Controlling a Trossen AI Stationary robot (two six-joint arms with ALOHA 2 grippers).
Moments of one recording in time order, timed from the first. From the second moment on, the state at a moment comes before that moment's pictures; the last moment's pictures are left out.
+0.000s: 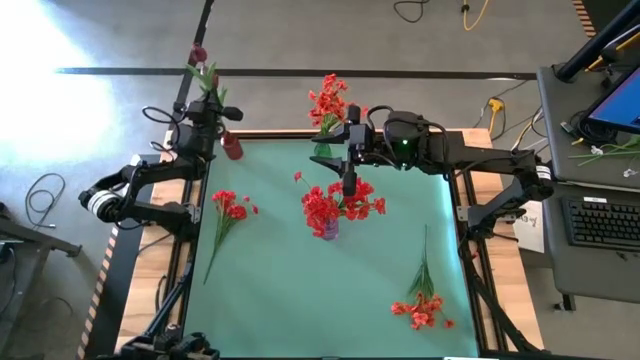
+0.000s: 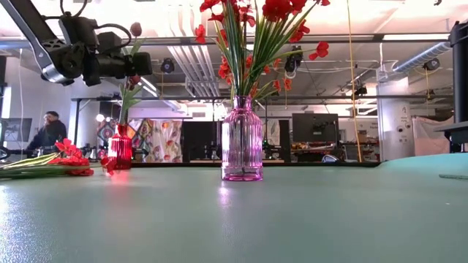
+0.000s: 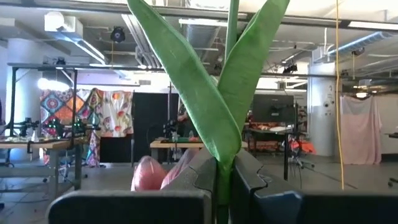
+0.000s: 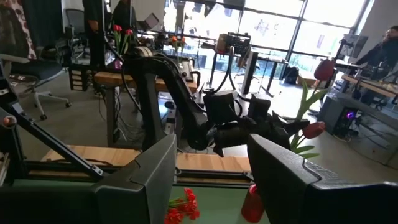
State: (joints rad) left arm 1.02 1.26 0.41 1.31 -0.38 0.16; right arm -0.12 1.51 1.55 -0.06 -0.05 -0.16
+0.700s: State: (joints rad) left arm 1.01 1.26 0.41 1.26 -0.41 0.07; right arm -0.12 1.51 1.55 -0.06 -0.05 -0.16
